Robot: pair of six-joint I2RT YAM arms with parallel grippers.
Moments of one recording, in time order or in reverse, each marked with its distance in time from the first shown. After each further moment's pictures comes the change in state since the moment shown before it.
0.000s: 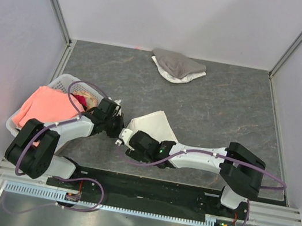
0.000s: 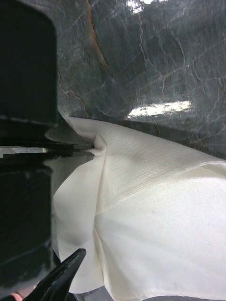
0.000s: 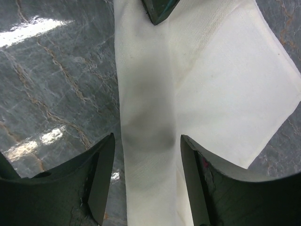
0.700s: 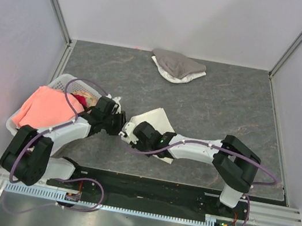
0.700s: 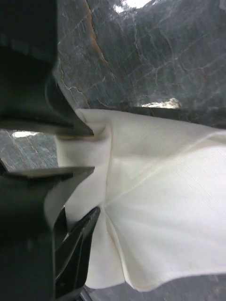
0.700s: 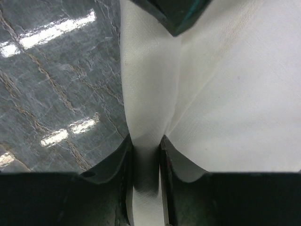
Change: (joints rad) left arm 0.001 -0.056 0.006 -0.011 0.007 0.030; right arm -0.107 0.081 0.033 0.005 -0.184 -0.004
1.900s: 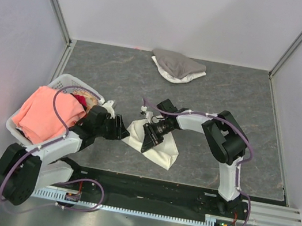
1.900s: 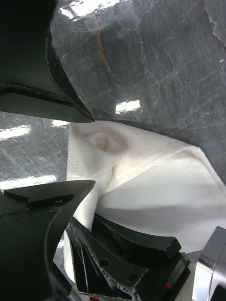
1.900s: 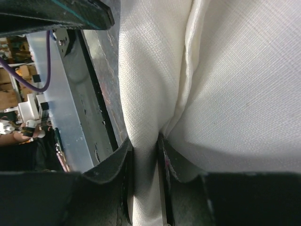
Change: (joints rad) left arm 0.000 -0.231 -0.204 0.185 -0.053 0.004; right arm -0.412 0.278 0.167 -0.152 -1.057 0.198
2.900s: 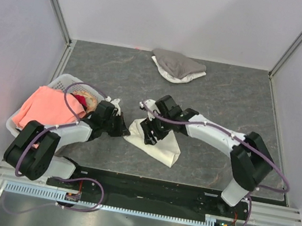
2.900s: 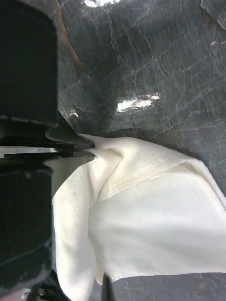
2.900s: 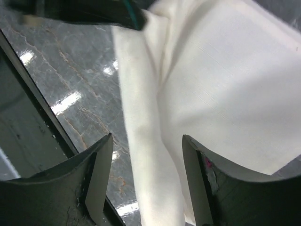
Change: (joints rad) left arm 0.000 0.263 0.082 0.093 0.041 -0.023; right arm 0.068 -0.307 -0.015 -0.098 0.510 -0.015
